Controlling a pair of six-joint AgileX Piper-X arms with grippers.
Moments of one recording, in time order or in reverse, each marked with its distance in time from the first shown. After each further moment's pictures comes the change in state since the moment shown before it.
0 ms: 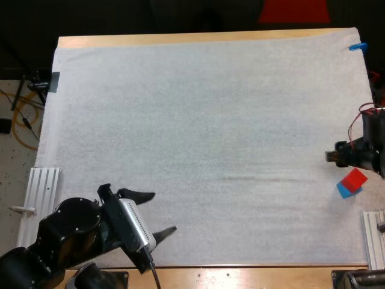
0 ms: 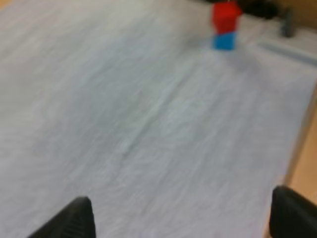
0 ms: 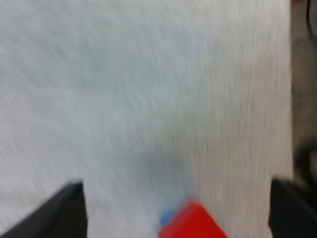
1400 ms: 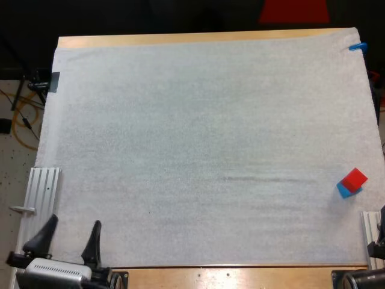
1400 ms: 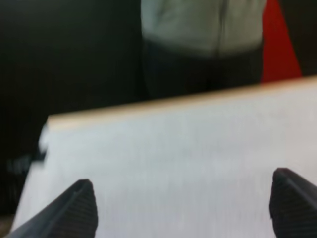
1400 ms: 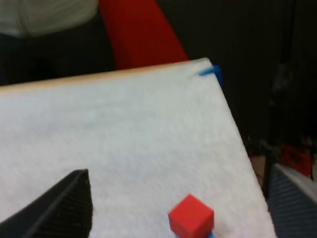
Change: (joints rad) left arm 0.690 -0.555 0.097 0.041 -0.117 -0.083; right arm 0.051 -1.034 0.171 0.143 0.059 0.155
